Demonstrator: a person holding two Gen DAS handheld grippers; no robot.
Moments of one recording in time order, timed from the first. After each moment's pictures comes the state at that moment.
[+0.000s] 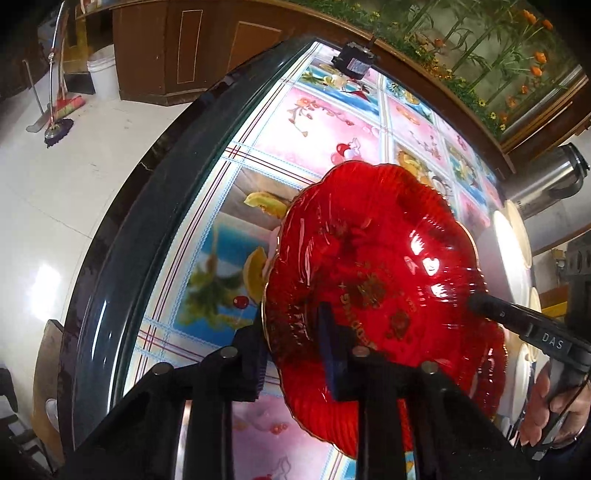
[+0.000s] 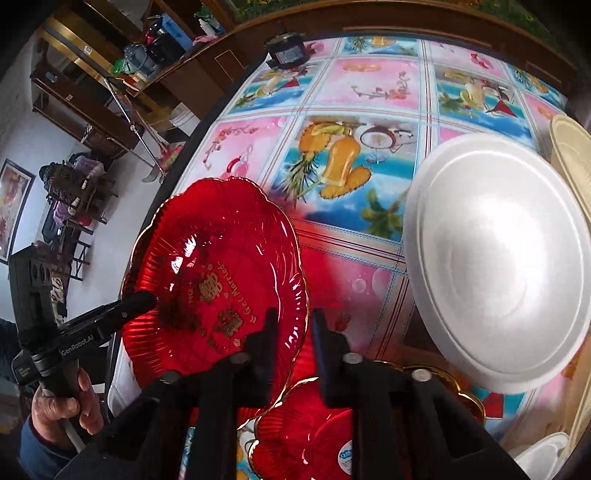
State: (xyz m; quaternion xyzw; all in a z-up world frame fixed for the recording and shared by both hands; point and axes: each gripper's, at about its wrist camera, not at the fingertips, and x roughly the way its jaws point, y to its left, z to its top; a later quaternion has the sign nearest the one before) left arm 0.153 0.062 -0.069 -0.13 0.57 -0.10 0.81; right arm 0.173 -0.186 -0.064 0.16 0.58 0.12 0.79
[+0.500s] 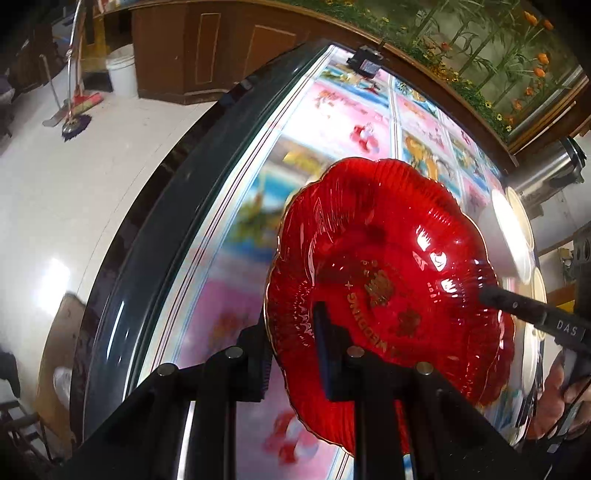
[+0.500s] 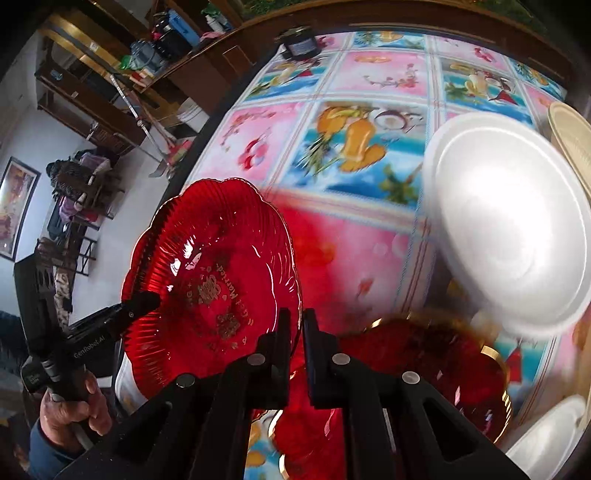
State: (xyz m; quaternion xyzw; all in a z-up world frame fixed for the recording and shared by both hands) left arm 0.082 0.087 -0.062 -0.13 0.56 -0.07 0.81; right arm 0.140 -0.166 -0.056 0.16 0.58 0.15 0.79
